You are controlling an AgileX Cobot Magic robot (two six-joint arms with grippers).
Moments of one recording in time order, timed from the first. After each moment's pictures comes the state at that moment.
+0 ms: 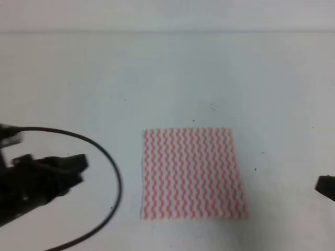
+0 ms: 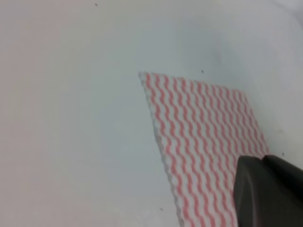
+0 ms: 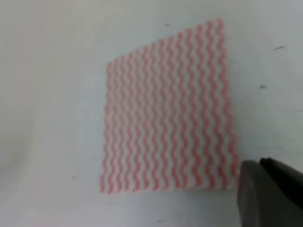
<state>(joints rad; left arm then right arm) -0.21 1.02 -0.44 -1.55 0.47 1.28 0.08 0.77 -0.43 0.90 0.60 -0.32</state>
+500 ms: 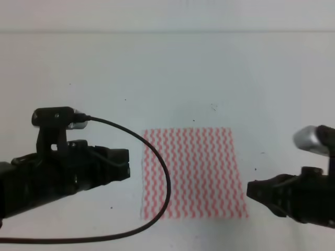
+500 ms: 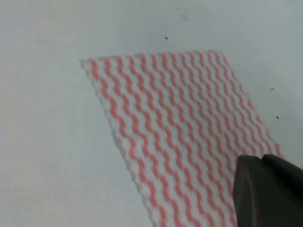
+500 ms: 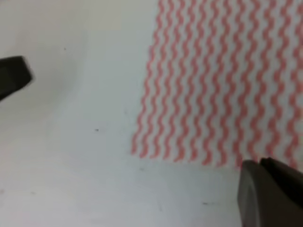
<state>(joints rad) -0.45 1.25 -0.58 -1.63 0.39 1.45 0.46 1.07 -0.52 0.99 0.37 -0.35</state>
